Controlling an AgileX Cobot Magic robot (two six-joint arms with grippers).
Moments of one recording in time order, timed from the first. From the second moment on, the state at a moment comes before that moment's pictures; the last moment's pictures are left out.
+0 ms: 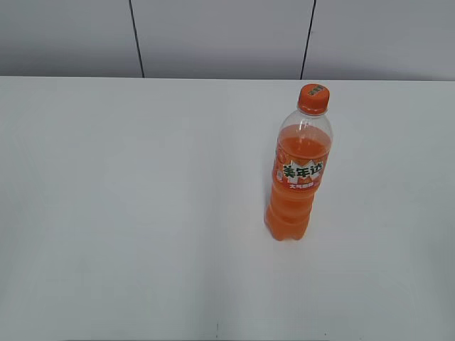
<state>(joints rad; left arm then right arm) -0.01 0.05 -0.55 0.09 0.85 0.02 0.12 -0.01 -0.51 0.01 1.10 -0.03</state>
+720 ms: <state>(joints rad) -0.01 0.46 -0.55 0.11 -0.04 0.02 0.12 -0.01 -0.51 0.01 1.10 -0.03</state>
